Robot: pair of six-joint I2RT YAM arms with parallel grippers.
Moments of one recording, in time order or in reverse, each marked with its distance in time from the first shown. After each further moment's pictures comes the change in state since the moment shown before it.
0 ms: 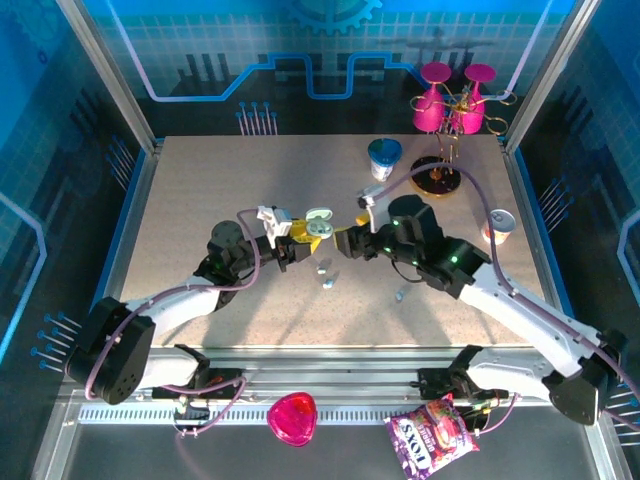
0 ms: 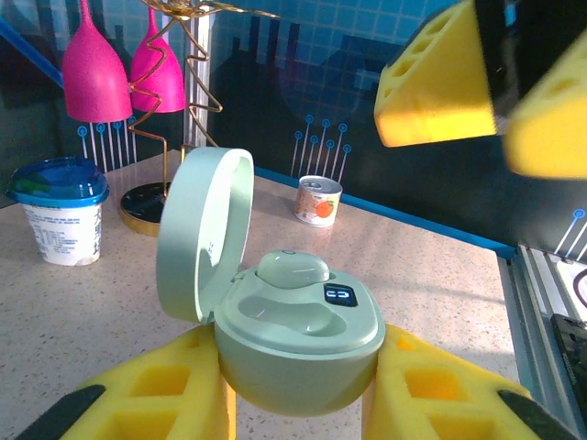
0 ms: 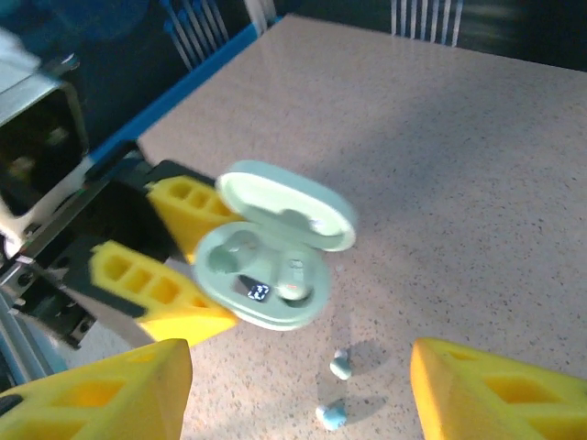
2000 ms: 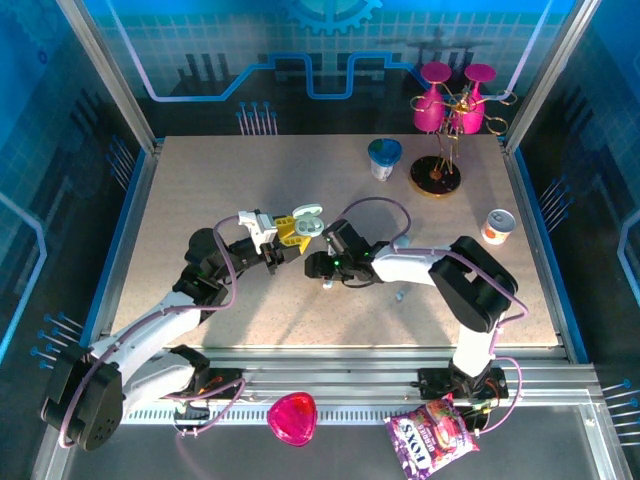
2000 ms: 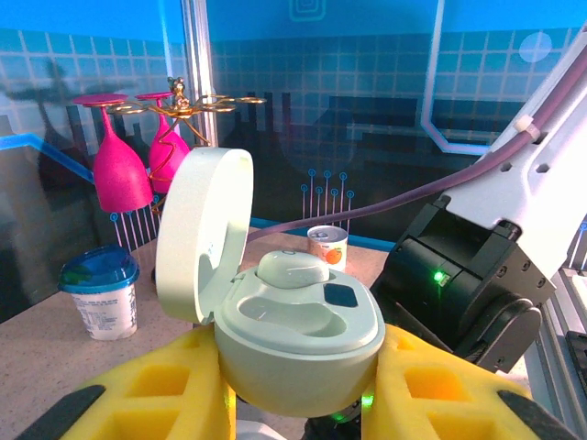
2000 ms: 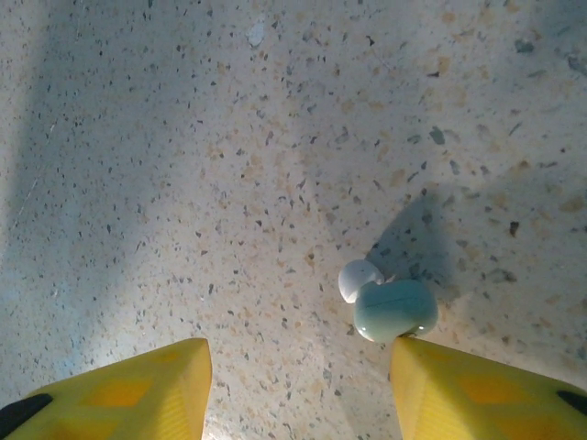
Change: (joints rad) left arm 0.002 -0.254 -0.006 -0.127 -0.018 0.083; right arm 0.040 0.723 -0.037 0.328 -0.131 0.476
